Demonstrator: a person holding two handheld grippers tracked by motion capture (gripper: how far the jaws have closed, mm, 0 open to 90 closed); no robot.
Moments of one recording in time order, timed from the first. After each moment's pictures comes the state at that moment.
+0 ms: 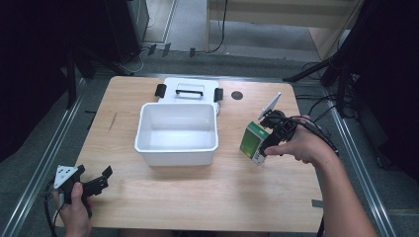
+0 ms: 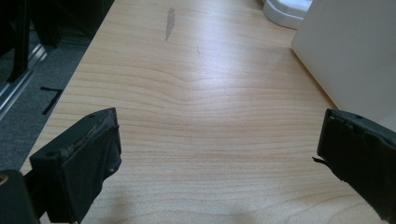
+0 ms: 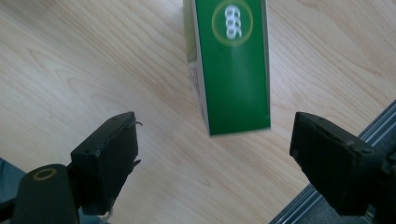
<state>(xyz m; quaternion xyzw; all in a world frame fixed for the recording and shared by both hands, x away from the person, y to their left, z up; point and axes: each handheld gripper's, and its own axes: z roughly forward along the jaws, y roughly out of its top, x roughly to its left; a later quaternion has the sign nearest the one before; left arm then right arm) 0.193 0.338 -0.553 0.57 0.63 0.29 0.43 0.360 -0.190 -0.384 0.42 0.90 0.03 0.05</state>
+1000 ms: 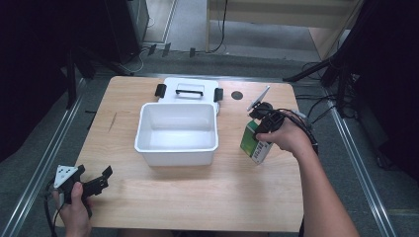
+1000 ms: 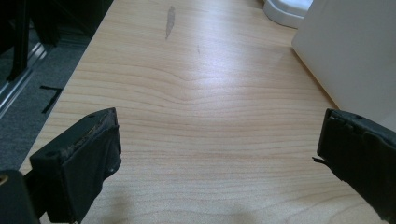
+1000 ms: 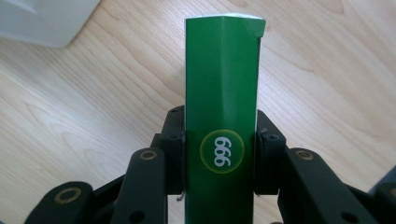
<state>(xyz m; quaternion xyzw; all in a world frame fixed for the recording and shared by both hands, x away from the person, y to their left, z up) 0.194 0.338 -0.553 0.57 0.63 0.29 0.43 0.392 -0.171 -0.399 0.39 0.92 0.07 0.07</state>
